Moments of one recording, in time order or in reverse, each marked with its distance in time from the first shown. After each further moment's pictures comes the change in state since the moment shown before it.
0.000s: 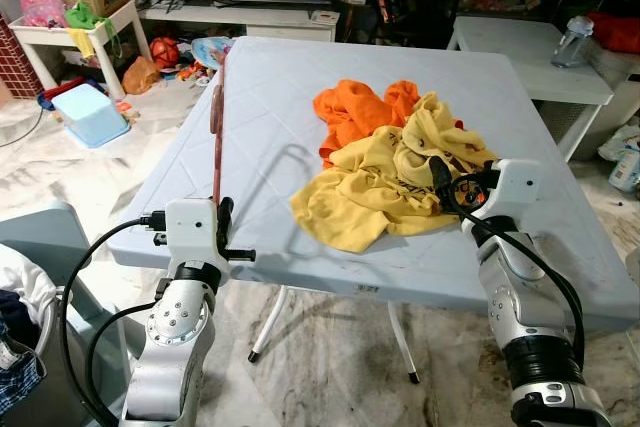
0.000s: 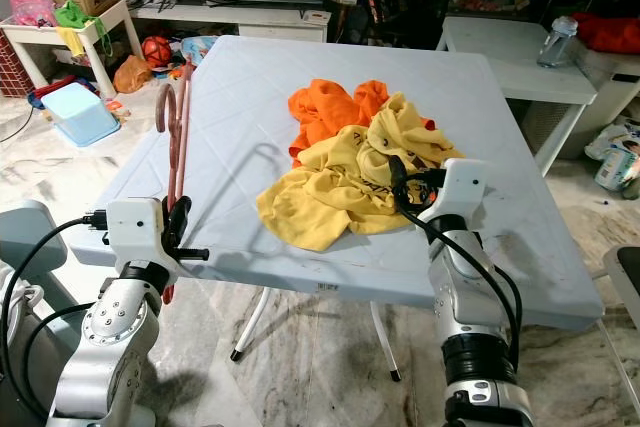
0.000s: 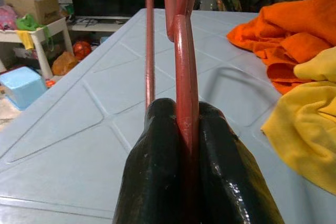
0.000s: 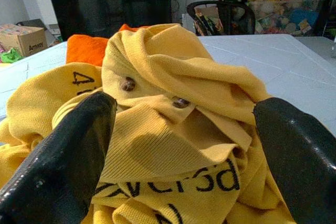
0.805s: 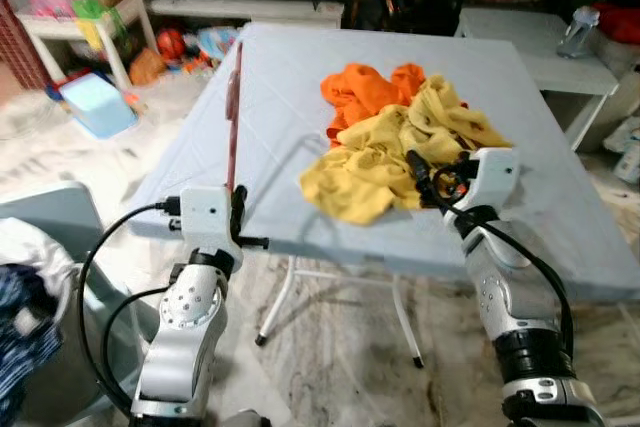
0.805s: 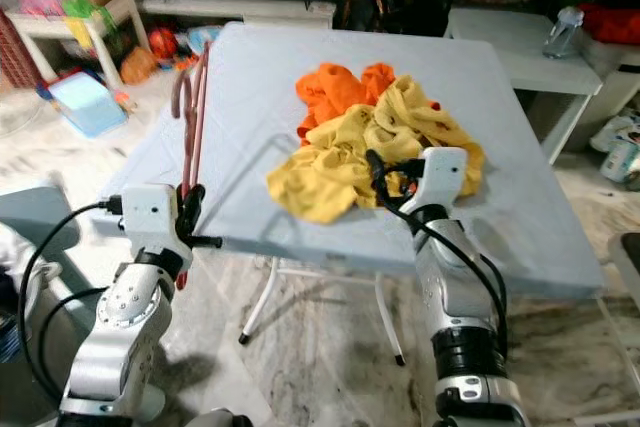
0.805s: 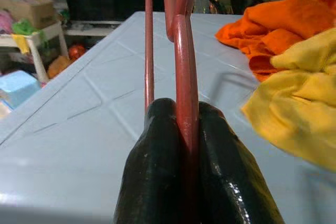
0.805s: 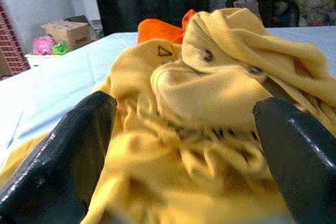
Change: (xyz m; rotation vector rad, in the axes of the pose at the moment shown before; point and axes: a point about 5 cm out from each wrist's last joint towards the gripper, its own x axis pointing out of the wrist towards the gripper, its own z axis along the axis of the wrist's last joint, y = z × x) left arm 0.013 -0.013 0.009 -0.012 -0.027 -0.037; right arm 0.008 0.027 0.009 0.012 0.018 0.134
